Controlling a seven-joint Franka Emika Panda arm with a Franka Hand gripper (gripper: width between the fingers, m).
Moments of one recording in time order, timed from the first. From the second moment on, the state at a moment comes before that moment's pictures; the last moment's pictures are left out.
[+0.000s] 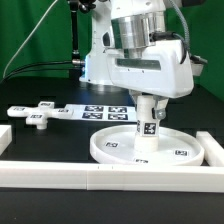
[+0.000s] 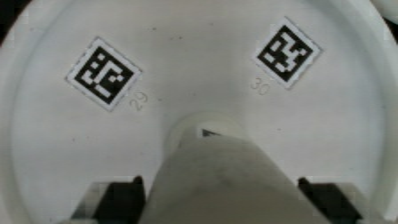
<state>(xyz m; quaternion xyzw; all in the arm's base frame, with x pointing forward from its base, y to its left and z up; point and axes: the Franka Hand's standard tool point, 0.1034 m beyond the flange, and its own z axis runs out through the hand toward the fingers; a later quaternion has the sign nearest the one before) 0.544 0.042 0.065 -0.83 0.55 0.03 0.09</state>
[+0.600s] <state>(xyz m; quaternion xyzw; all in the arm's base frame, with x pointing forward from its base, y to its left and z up) 0.548 0.044 0.074 -0.87 0.48 0.01 0.10</state>
